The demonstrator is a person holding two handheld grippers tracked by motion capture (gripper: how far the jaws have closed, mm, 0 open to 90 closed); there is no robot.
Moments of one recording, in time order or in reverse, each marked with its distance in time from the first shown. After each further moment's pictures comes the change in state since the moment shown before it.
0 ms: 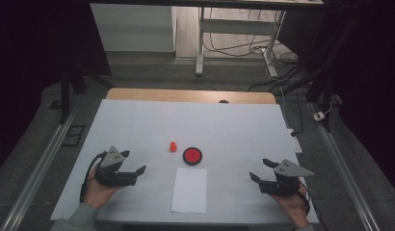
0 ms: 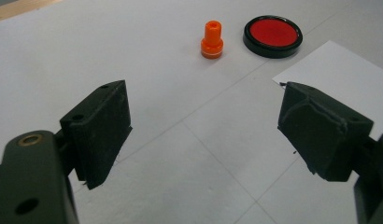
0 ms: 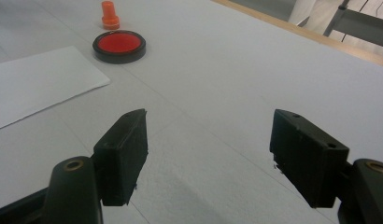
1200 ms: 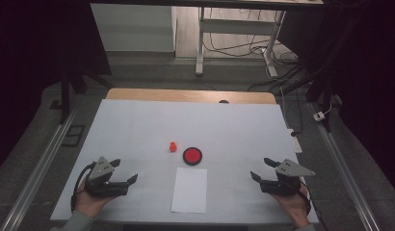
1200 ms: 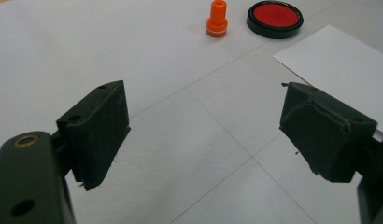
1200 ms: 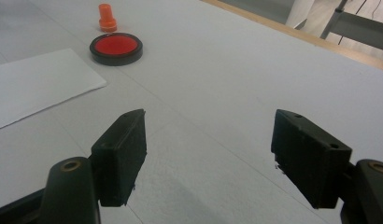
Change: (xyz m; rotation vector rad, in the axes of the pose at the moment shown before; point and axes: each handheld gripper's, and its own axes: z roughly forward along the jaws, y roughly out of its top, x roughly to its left) left arm -0.004 -0.032 -0.025 -0.016 0.033 -0.040; right arm -0.003 0.000 -0.001 -0.012 -0.005 0.002
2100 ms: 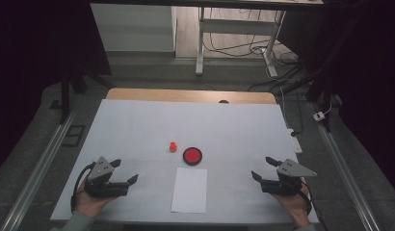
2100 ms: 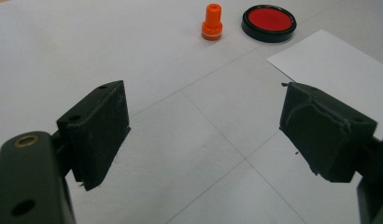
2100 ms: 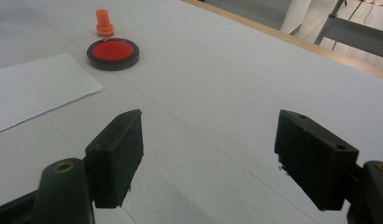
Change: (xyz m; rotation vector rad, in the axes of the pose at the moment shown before) left arm -0.002 0.001 -0.002 -0.010 -0.016 -0.006; right arm -0.001 0.001 -0.003 -0.018 -0.016 -0.002
